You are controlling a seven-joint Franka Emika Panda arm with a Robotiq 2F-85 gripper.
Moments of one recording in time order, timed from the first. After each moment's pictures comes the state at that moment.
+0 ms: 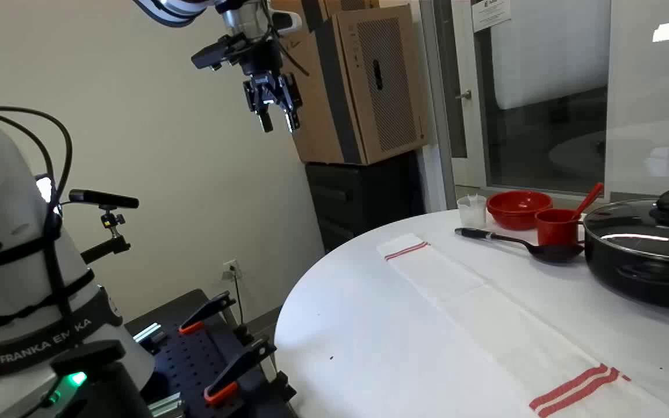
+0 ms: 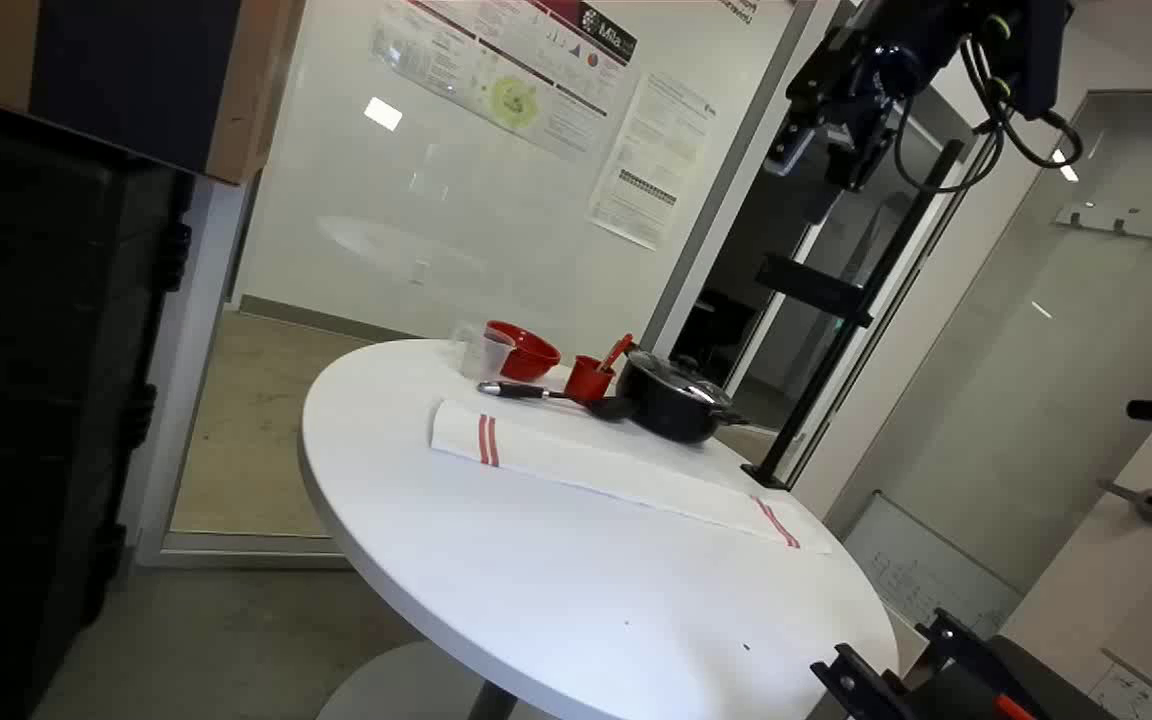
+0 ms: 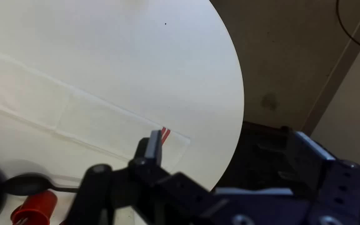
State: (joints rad) arm 0.11 -0.42 -0.01 -2.52 0.13 2.19 -0.11
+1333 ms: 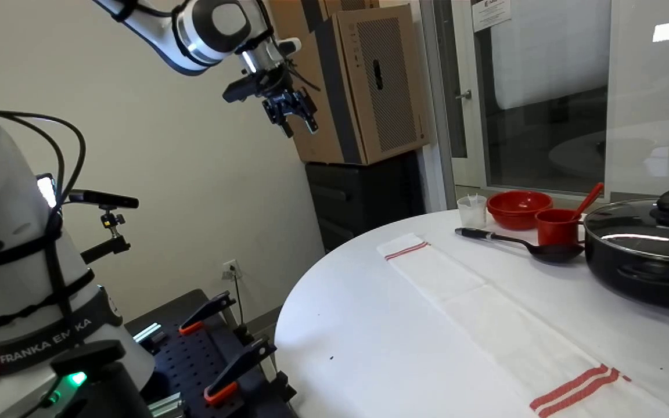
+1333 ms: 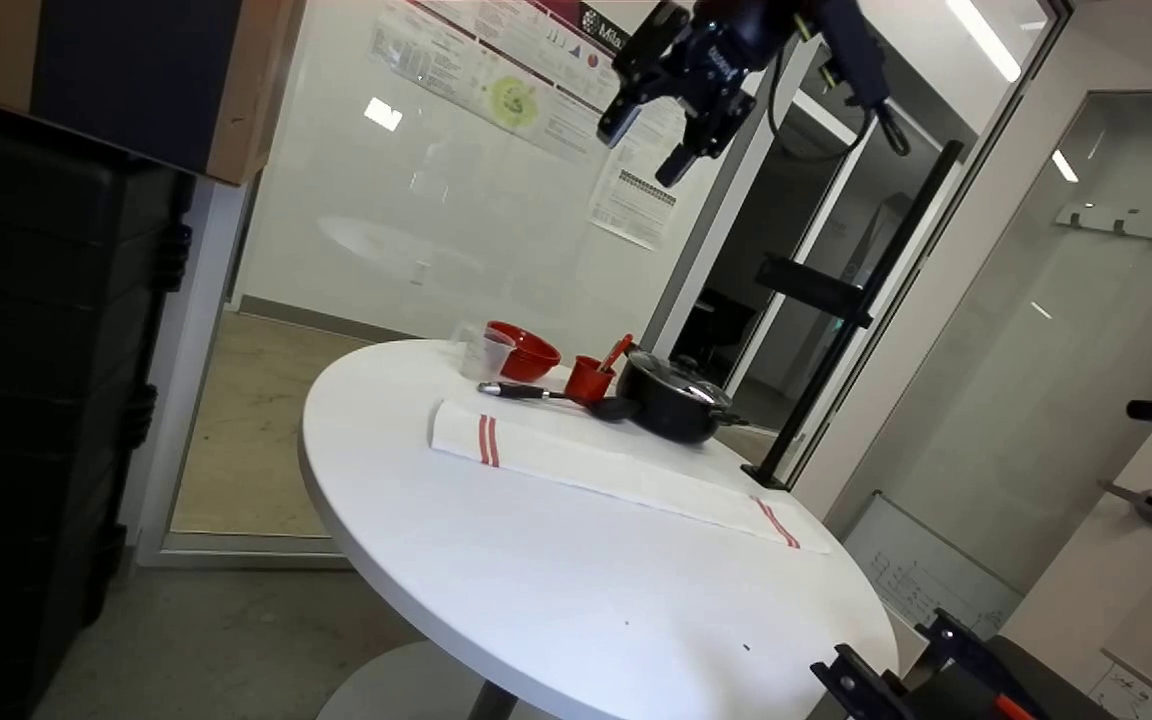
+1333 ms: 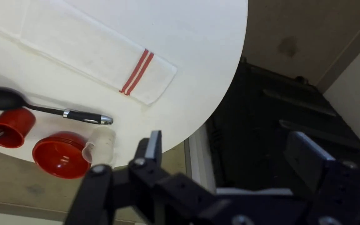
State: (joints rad) arm 0.12 -0.15 0.17 -2.41 -0.02 2.60 0.13
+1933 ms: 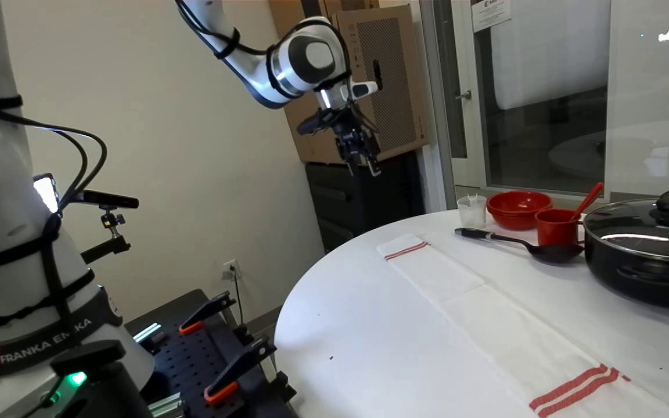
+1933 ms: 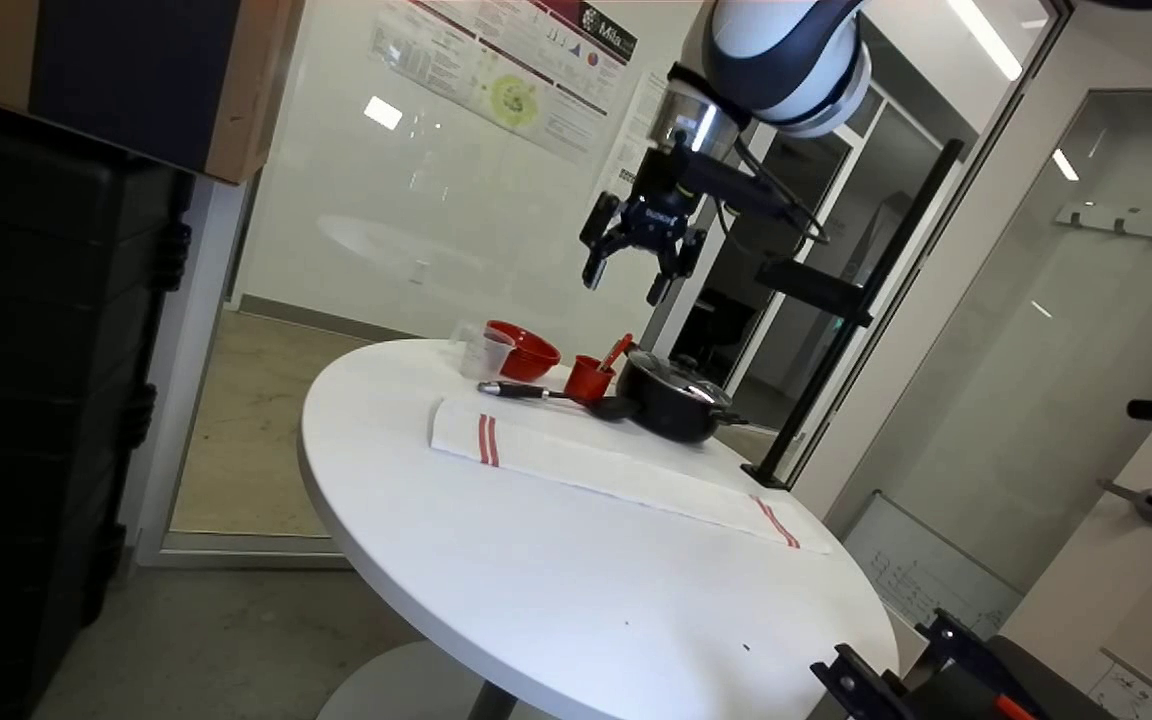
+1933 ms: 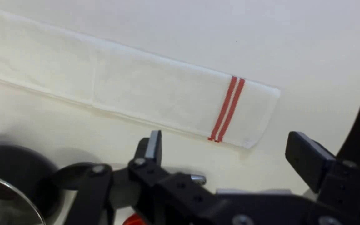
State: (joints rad) arm 0.06 0.29 0.03 -2.10 -0.21 2.48 0.39
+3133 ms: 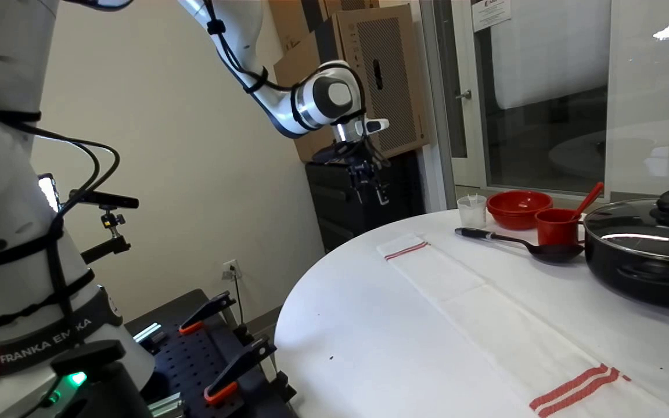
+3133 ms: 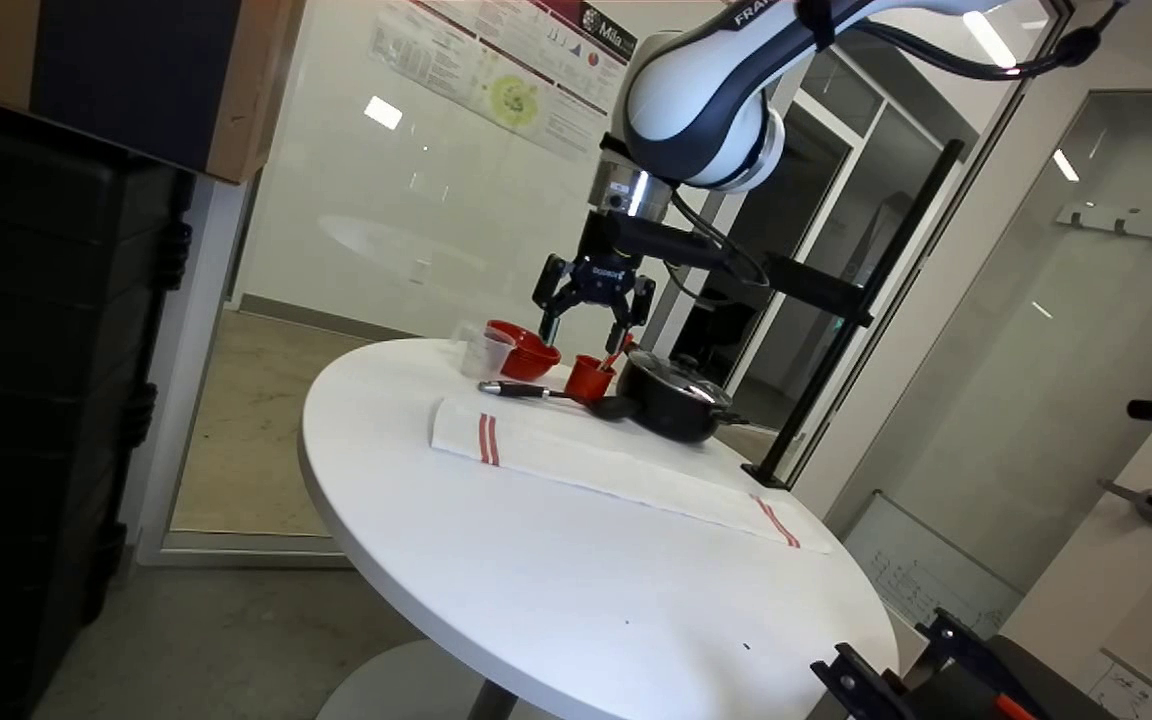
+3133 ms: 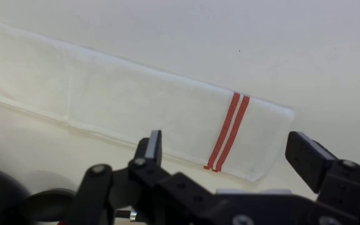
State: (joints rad) arm 0.16 0.53 -0.04 -1.93 -0.21 2.47 0.42
